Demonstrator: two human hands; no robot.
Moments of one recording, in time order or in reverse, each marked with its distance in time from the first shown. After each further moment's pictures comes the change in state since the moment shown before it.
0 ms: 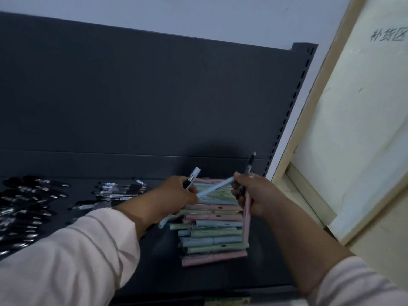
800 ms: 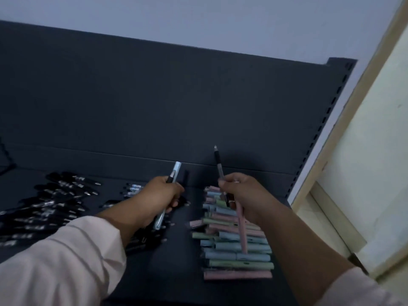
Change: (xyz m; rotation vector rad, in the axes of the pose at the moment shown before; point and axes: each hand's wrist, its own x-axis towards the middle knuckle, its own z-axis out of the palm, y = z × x) left_hand -0.010 -0.032 -0.056 -0.255 0.298 -0.126; right_hand 0.000 0.001 0.067 -0.384 -0.203 -0.217
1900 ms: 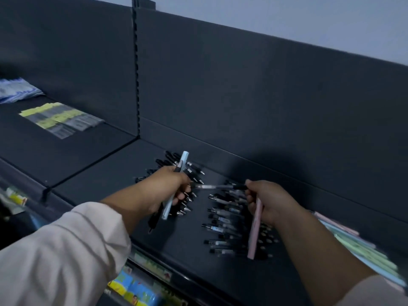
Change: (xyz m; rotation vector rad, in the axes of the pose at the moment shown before) left_hand -0.035 -0.066 -0.221 -0.200 0.197 -0.141; right_hand 0.034 -0.032 0.217 0.092 -0.129 0.289
